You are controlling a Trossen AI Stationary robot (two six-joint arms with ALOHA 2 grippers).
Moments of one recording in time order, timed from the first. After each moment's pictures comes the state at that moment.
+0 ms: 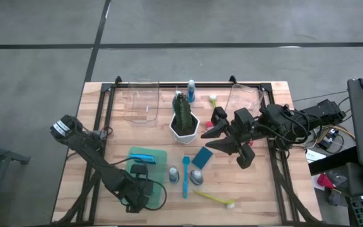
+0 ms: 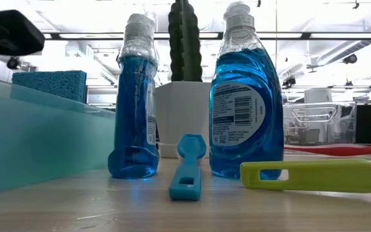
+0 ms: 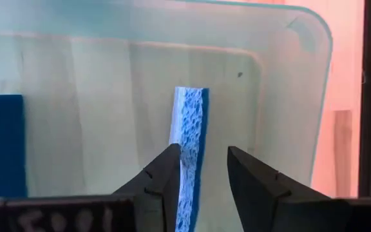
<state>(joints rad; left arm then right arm) -0.75 1.64 1.17 -0.80 -0.11 -0.68 0.30 1.30 1.30 0.30 0.00 0.35</state>
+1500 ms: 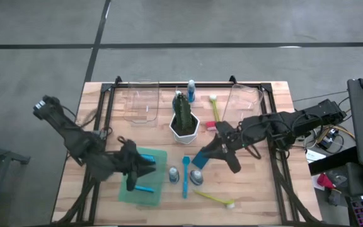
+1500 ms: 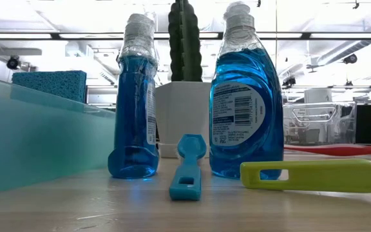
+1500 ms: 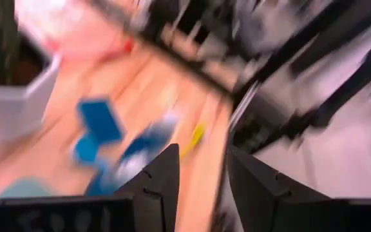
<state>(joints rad) -0.71 1.17 1.21 -0.49 -0.64 -0.97 0.31 1.29 1.30 -0.34 0.00 0.58</state>
